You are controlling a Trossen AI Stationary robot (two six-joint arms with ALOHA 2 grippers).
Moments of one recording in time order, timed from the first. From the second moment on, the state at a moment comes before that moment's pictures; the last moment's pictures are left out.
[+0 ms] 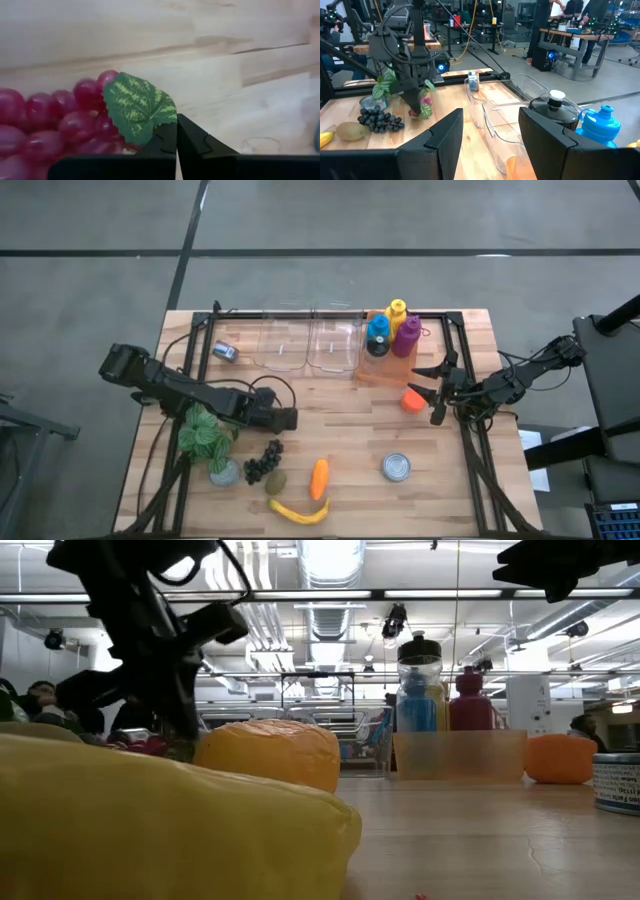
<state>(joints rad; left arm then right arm) -0.26 1.49 0.82 -0.49 -0.26 -1.67 0.50 0.44 0.41 -0.10 0.84 0.10</state>
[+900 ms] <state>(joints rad) -0.26 1.49 1.15 -0.41 -0.56 -0.89 0.50 0.44 0.41 -0.10 0.84 0.10</state>
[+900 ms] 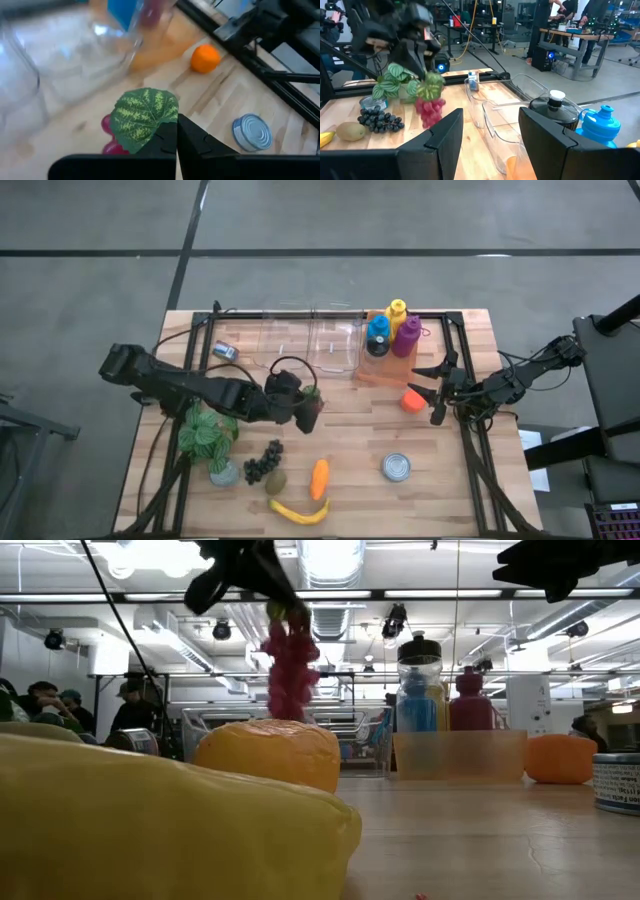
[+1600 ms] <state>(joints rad) -0.06 1.49 1.35 -0.35 -0.47 -0.32 0.50 0.44 0.41 -0.10 0.84 0.10</state>
